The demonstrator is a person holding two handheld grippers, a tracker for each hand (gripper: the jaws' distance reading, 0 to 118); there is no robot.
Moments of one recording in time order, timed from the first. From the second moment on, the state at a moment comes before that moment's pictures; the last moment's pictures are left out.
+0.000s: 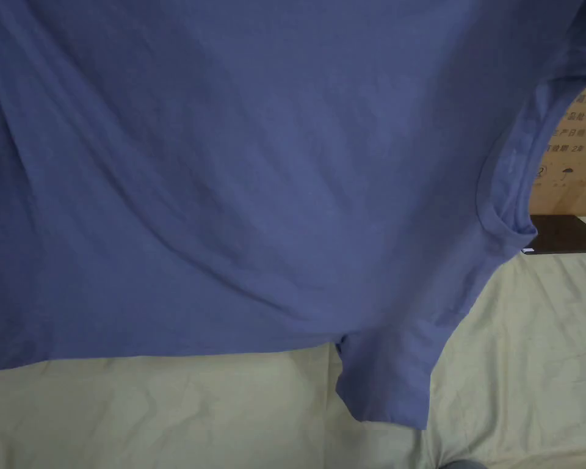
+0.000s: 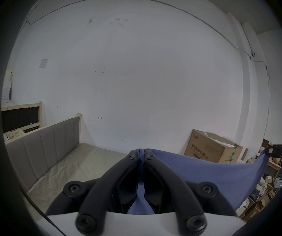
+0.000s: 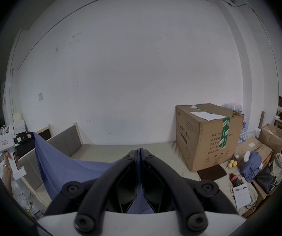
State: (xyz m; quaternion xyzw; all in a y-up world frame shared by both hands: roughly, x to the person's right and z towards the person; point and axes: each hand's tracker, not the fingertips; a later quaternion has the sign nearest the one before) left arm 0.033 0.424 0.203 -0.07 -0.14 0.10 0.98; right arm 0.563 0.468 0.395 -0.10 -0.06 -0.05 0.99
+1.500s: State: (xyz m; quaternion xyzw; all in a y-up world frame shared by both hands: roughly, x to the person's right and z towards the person) left arm 0.145 0.273 -0.058 -0.14 -0.01 -0.03 0.99; right arm 0.565 0.326 0.060 -0.11 -0.23 -0.01 0.97
